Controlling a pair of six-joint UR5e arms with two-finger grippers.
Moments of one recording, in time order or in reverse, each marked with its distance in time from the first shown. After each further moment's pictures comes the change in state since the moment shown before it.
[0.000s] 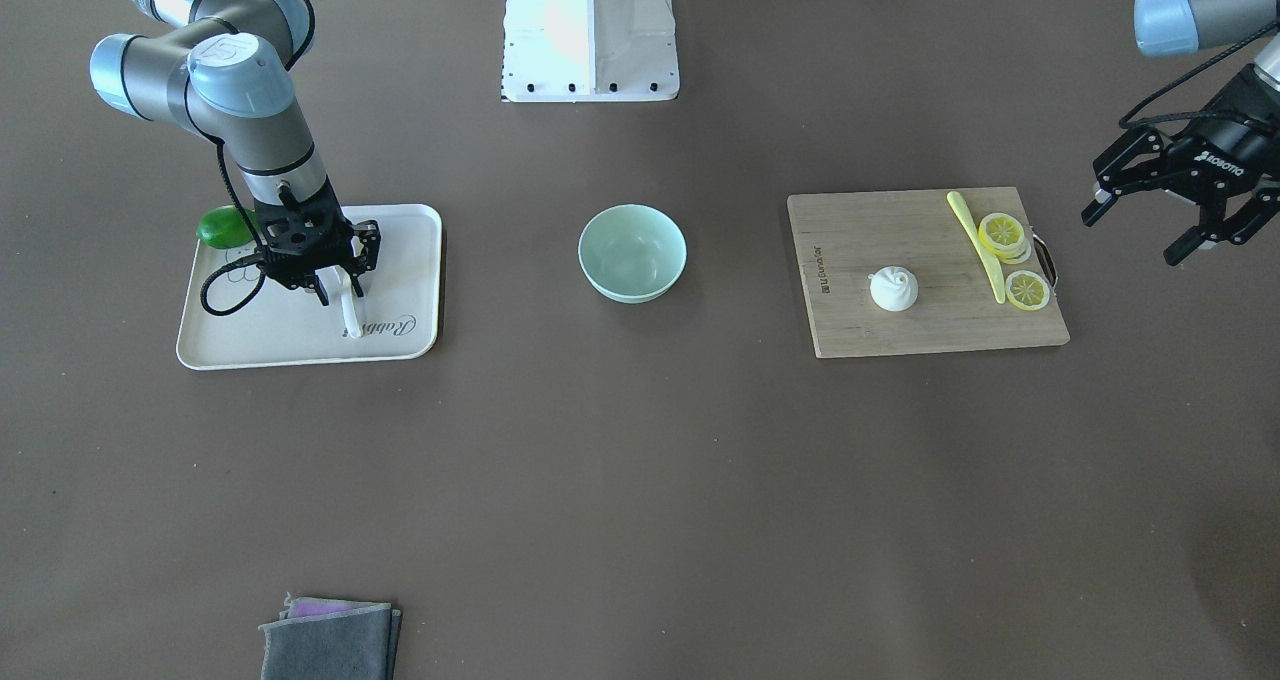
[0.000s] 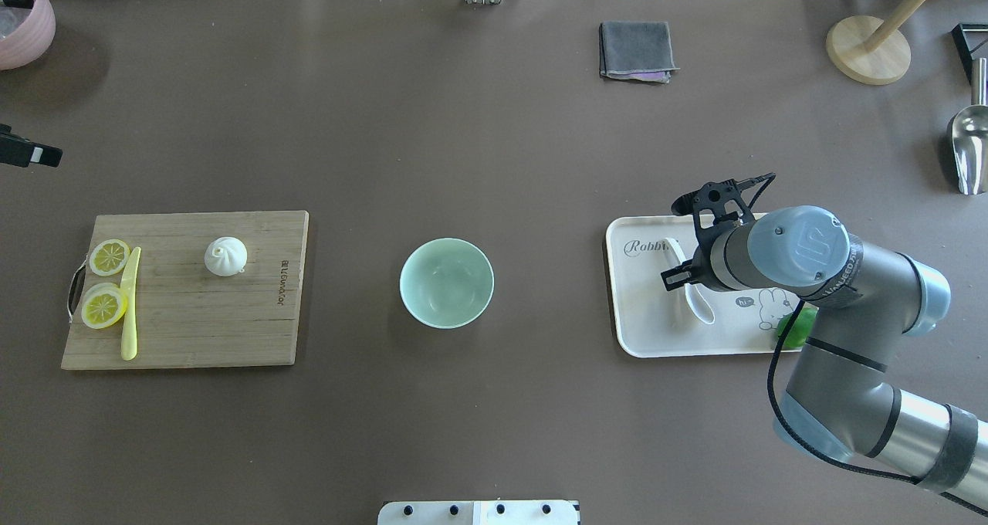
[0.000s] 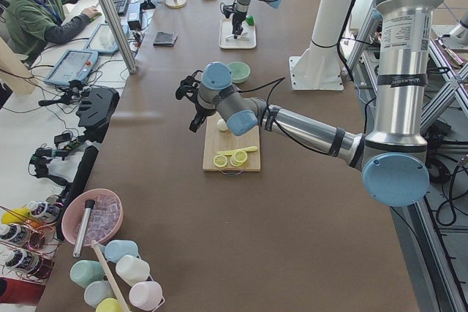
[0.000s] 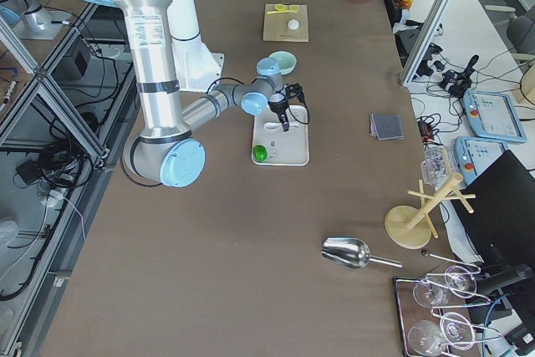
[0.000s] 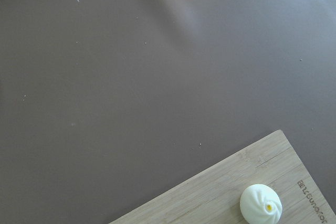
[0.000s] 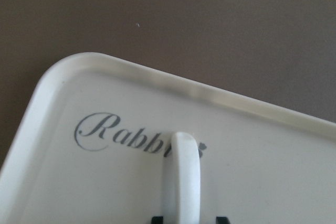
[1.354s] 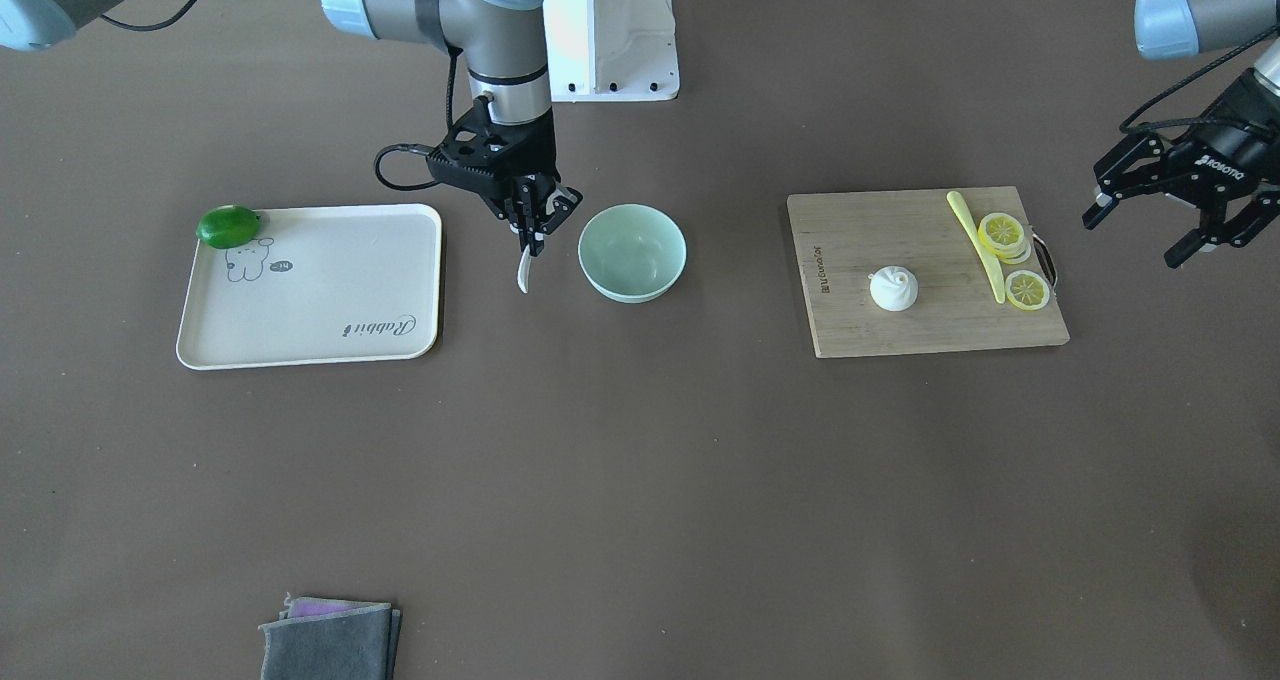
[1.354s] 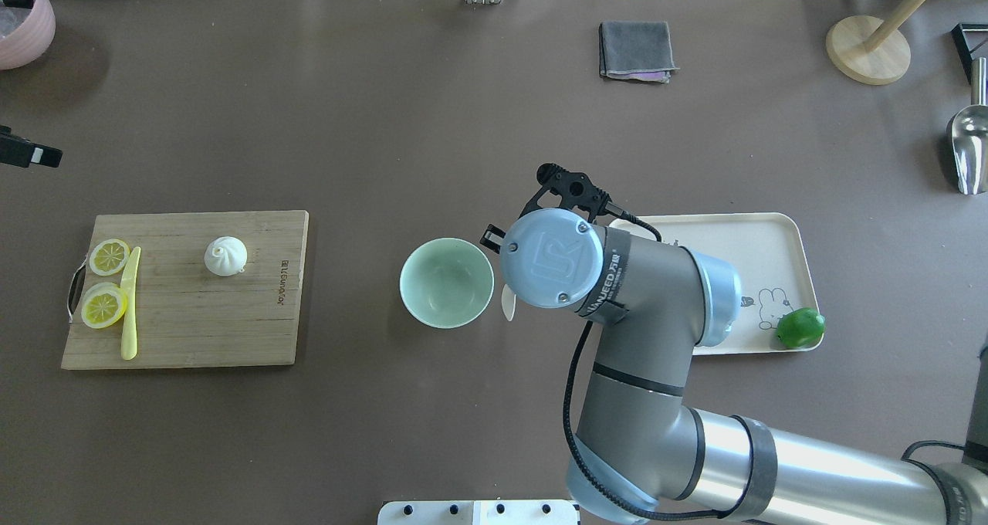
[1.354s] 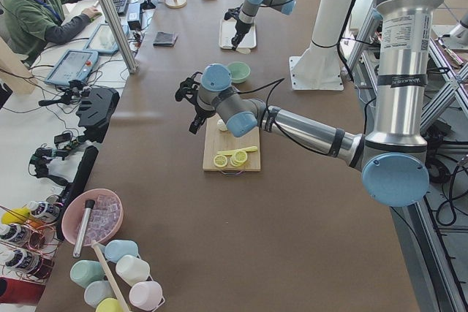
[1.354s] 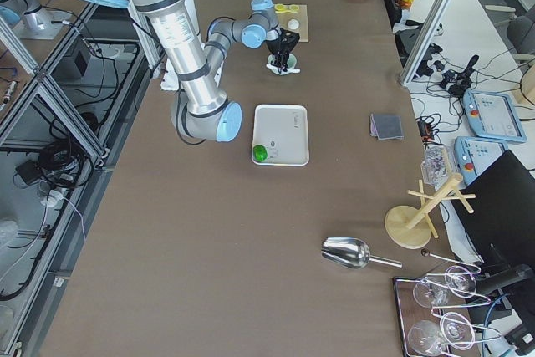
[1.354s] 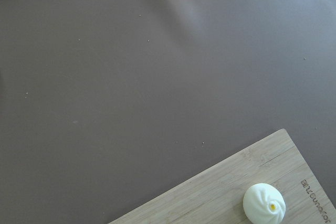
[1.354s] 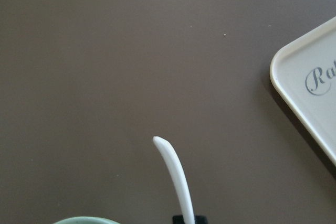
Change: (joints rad) left arm 0.000 -0.001 0.011 0.000 0.000 -0.001; right arm -0.176 0.516 -0.014 -0.475 -0.234 1.010
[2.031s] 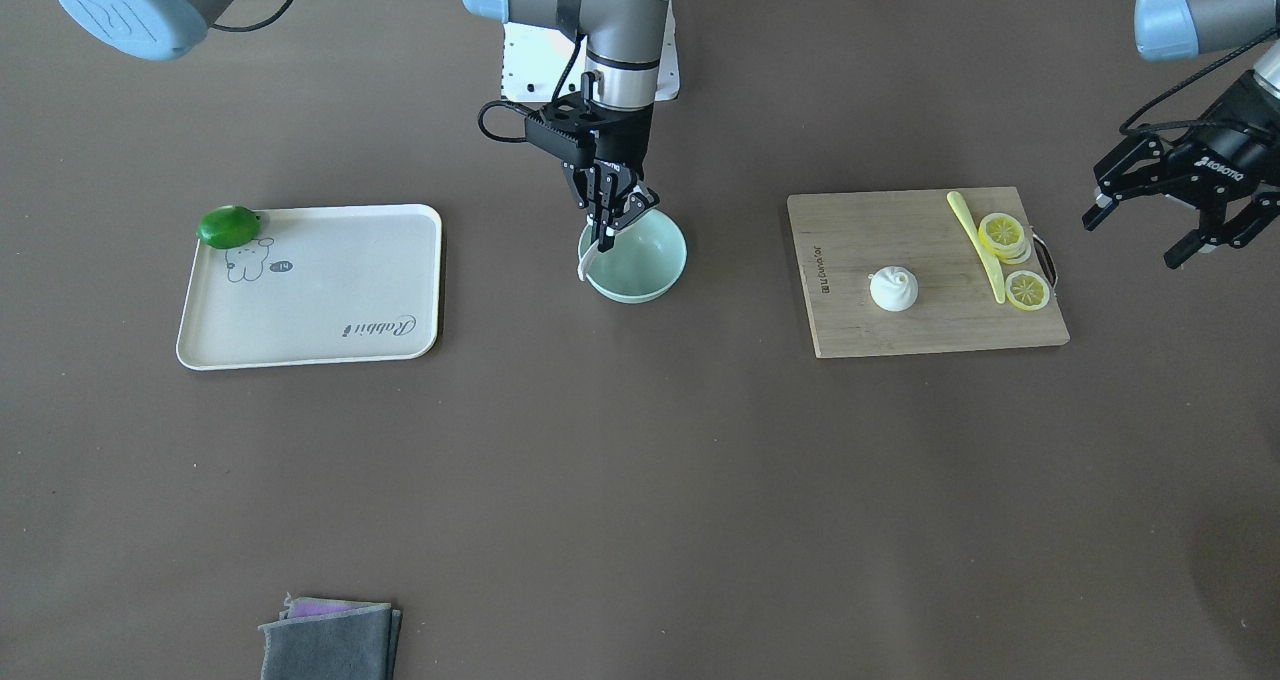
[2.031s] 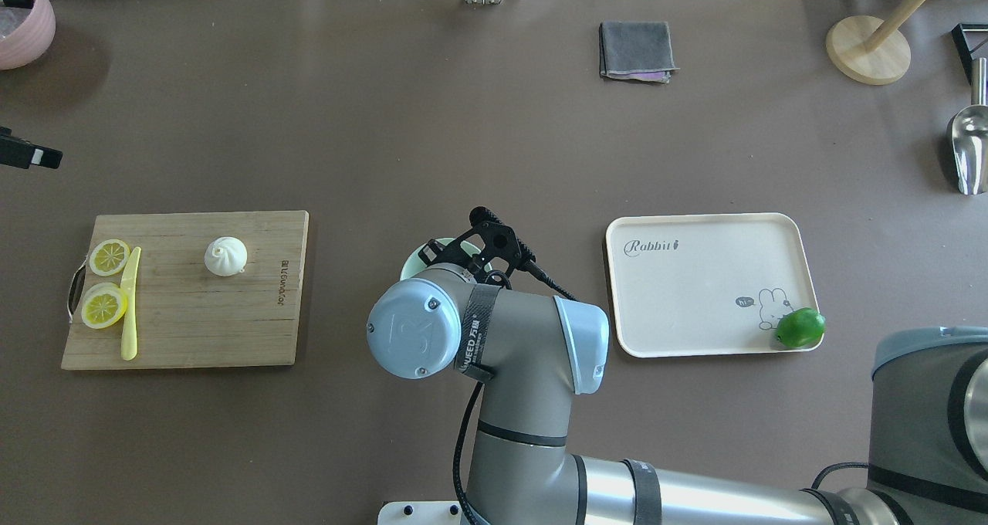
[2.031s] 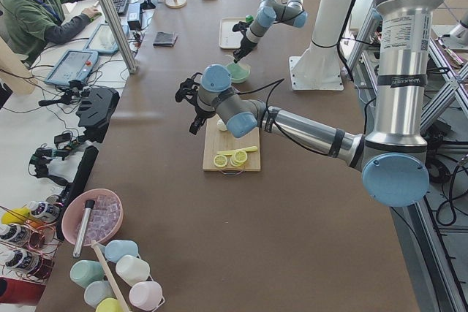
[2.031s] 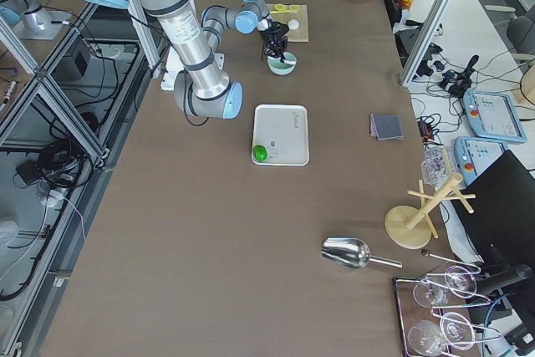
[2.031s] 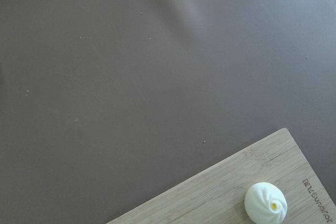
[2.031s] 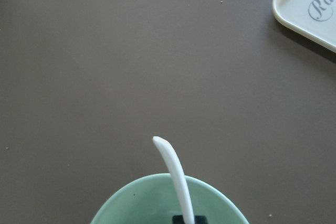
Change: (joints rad) left arm 0.001 0.002 0.001 0.000 0.000 -0.001; right arm -0.107 0.163 -0.189 -0.064 -0.217 0.299
